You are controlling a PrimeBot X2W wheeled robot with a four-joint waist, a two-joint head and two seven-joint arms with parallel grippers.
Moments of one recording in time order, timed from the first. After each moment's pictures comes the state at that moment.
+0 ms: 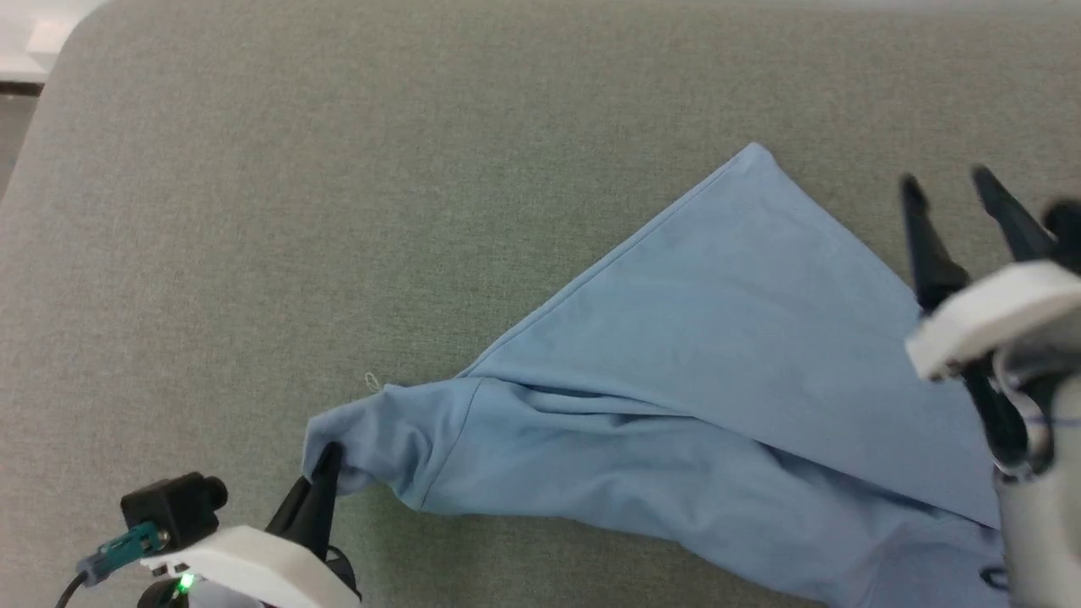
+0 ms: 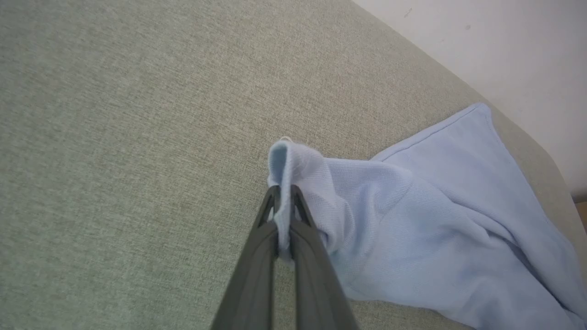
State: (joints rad) left arm 0.18 0.18 -0.05 -0.27 -0.62 0.10 0.25; right arm -0.32 -0.17 -0.11 0.03 0.19 0.13 0.18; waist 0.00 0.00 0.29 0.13
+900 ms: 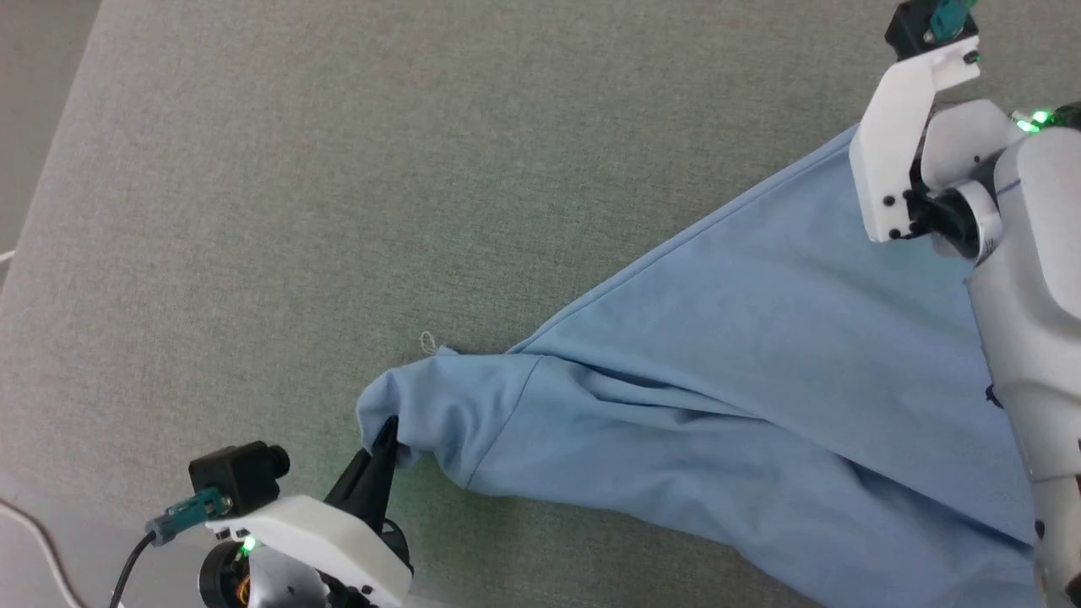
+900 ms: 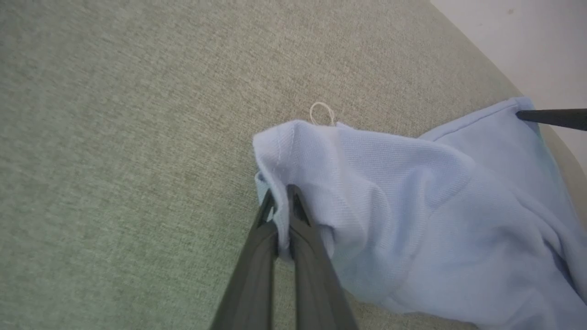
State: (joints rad) left arm 0.07 0.13 -0.14 -0.16 -0.62 0.06 0.22; right arm -0.94 -0.22 0.17 0.64 0.15 0.13 0.87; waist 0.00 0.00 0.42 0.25
